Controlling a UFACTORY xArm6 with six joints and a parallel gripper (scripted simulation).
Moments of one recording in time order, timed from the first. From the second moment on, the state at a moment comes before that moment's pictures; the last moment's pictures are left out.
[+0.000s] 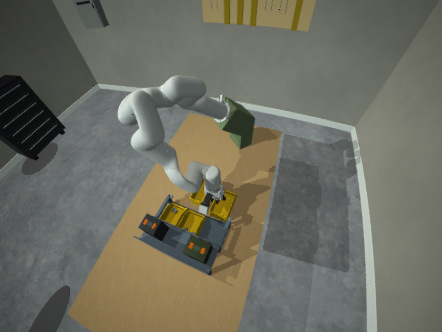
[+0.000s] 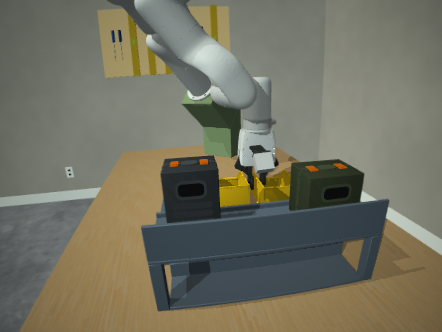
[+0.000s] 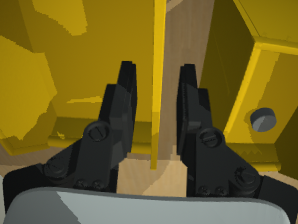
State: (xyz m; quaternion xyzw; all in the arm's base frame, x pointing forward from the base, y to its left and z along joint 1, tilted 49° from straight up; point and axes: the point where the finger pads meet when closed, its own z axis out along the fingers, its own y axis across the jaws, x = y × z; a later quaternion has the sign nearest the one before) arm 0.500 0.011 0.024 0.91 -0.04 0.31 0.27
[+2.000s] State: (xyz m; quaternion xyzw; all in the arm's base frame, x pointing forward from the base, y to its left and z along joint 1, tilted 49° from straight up) arm 0.482 0.029 0.046 0.91 -0.04 0.31 0.27
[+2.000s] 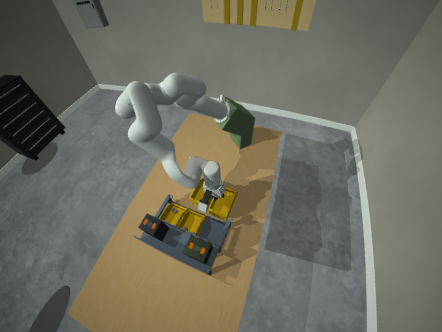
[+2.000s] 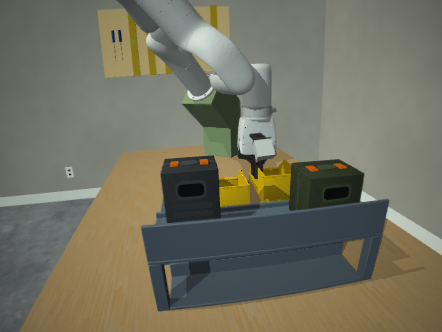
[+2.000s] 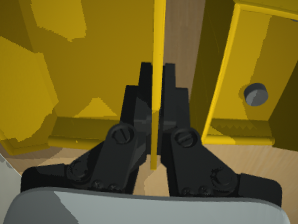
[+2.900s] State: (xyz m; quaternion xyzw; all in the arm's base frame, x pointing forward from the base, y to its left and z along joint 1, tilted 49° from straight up) arm 0.454 0.055 0.080 0.91 -0.04 0.31 0.27
